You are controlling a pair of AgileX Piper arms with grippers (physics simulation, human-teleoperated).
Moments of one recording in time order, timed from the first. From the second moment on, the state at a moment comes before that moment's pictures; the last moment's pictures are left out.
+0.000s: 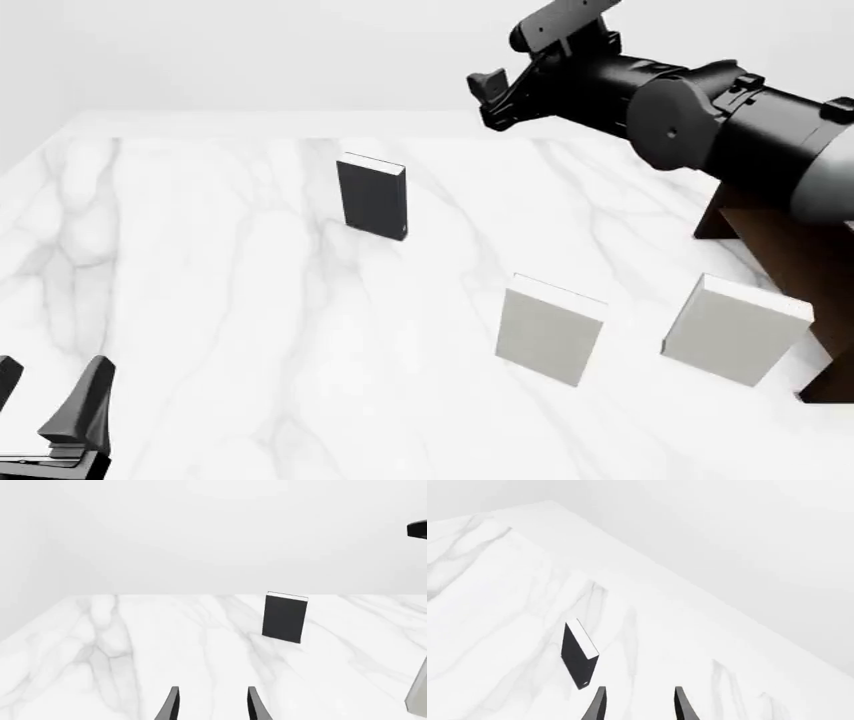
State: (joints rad) left arm 0.00 0.00 0.00 0.00 0.00; right arm 0.45 1.56 -1.40 0.13 -0.32
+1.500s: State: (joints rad) left arm 0.00 0.00 0.00 0.00 0.00; right arm 0.52 2.04 -1.64 -0.04 -0.21
